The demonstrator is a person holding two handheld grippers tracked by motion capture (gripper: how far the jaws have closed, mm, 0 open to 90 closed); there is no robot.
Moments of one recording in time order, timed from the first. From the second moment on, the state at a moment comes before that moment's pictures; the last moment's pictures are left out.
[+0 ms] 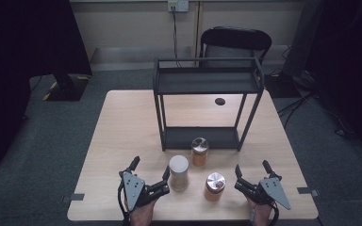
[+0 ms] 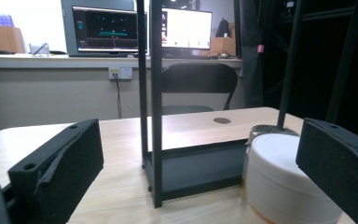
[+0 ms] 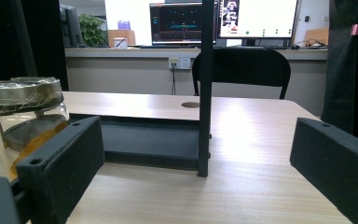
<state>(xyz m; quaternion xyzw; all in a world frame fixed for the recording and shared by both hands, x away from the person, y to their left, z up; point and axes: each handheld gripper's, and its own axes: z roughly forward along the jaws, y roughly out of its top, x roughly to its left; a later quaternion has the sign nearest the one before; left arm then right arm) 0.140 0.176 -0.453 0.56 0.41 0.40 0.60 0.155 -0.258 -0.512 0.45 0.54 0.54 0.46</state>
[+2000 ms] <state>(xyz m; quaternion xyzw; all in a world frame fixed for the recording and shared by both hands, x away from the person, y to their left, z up) 0.164 0.154 -0.448 0.65 0.35 0.33 0.59 0.155 -0.258 -0.513 0.45 0.54 0.54 0.46</state>
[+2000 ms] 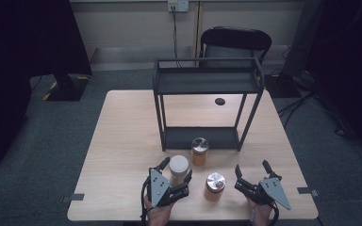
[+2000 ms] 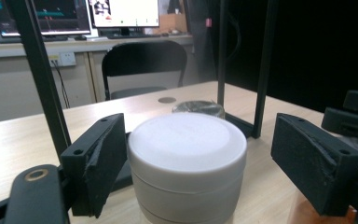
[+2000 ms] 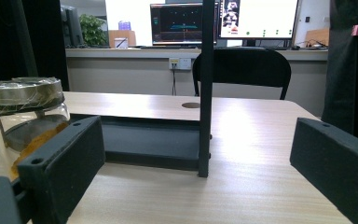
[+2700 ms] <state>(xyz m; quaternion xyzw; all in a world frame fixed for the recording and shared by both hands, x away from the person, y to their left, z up) 0.172 0.148 -0.451 0.66 0.37 0.32 0.57 0.155 -0.259 -0.513 0.45 0.54 0.54 0.46</state>
